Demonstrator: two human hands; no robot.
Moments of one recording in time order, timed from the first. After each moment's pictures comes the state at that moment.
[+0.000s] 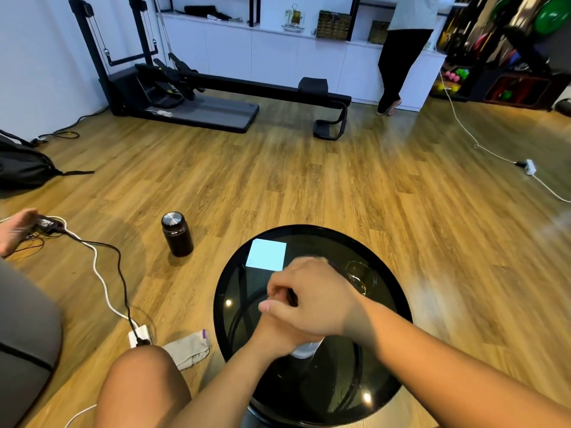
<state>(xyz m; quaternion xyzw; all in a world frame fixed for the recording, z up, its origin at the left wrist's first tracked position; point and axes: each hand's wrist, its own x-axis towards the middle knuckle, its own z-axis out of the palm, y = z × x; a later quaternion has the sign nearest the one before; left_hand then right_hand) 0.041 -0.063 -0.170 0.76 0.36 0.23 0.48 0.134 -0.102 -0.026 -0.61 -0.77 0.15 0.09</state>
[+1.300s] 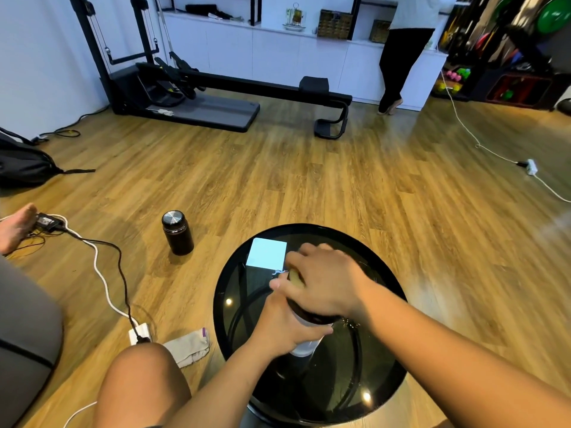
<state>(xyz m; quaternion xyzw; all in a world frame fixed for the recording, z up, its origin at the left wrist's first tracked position) 0.041 -0.062 -0.168 0.74 0.38 0.25 0.49 0.149 -0.089 -0.025 -0.69 -0.71 0.08 -0.05</state>
